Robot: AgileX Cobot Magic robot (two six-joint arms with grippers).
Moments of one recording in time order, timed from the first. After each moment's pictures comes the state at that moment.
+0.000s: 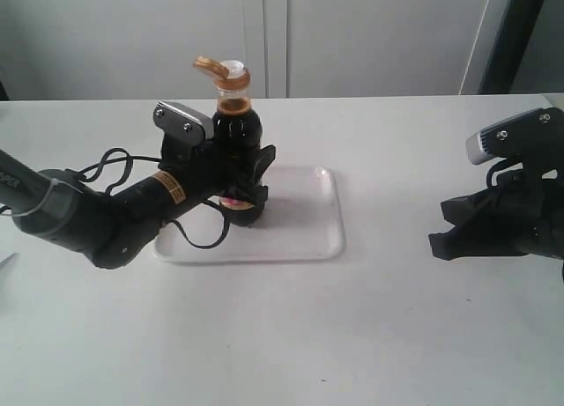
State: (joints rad) left arm -0.51 2.12 -1.00 0.29 -1.02 -0.16; right arm 0.10 1.30 -0.52 1.70 0.29 -1.92
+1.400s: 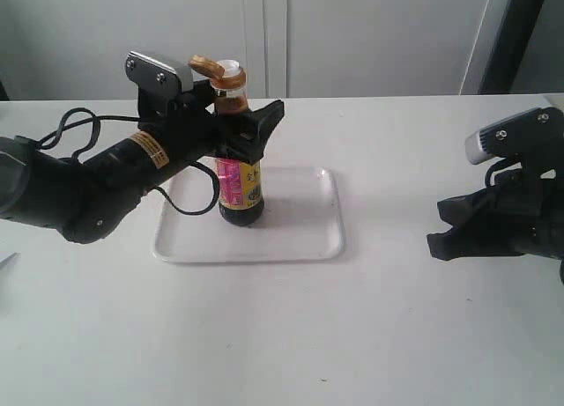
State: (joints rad) left arm -0.51 1.92 -0.95 0.30 -1.00 -0.22; right arm 0.10 1.30 -0.52 1.70 0.31 -1.92
